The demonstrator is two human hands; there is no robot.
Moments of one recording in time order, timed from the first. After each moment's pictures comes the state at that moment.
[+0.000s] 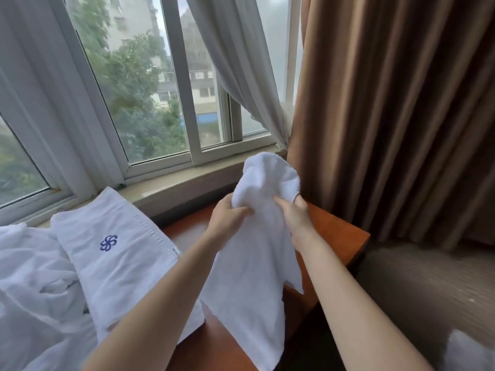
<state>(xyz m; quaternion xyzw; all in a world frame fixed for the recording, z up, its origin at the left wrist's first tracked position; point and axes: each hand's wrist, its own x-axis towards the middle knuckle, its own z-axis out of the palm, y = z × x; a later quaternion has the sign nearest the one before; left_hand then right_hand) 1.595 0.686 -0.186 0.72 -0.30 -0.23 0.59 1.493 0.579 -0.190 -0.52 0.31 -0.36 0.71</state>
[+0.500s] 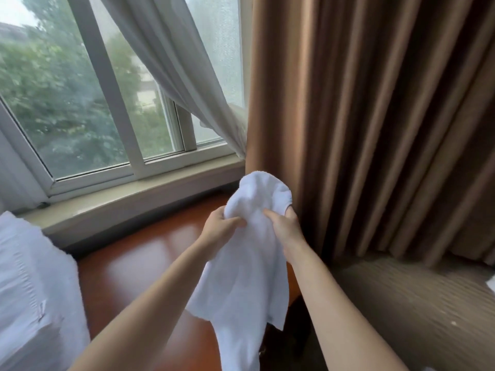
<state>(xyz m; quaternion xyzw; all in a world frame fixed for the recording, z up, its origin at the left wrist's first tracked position) 1.544 0.468 -0.204 0.75 -0.25 -0.26 0.56 1.444 0.358 -0.219 -0.56 0.31 -0.32 0.70</state>
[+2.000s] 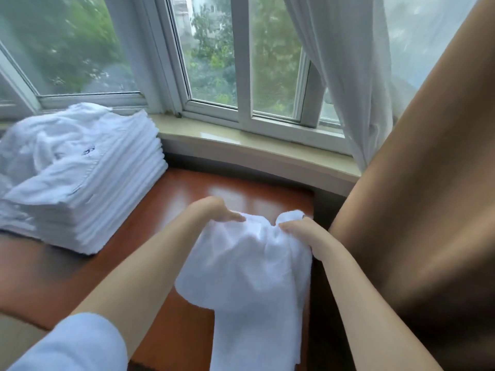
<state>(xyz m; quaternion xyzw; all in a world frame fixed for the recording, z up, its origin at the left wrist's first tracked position) 1.686 0.345 -0.238 0.94 0.18 -0.30 0.05 1.685 0.138 -0.285 -0.80 0.10 0.28 0.52</state>
